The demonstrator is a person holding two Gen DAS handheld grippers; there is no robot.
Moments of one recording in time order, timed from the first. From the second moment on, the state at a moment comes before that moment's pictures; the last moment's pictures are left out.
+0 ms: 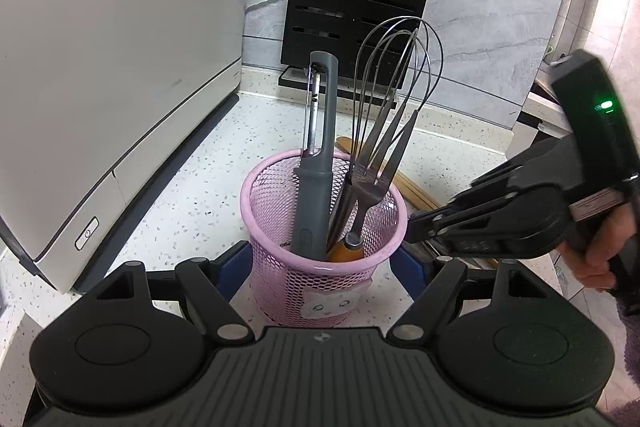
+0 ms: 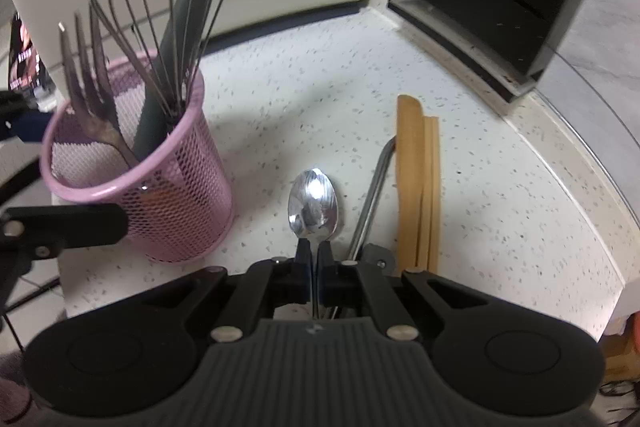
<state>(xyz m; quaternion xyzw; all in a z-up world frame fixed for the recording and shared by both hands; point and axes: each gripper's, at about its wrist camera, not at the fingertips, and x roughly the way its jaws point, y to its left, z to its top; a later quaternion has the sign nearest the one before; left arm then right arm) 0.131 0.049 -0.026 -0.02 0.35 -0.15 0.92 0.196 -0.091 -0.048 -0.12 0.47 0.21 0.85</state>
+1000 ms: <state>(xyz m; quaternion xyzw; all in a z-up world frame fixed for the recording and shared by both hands) 0.140 0.040 -0.026 0.01 0.36 -0.15 0.92 0.127 -0.106 0.049 0.06 0.27 0.29 0.92</state>
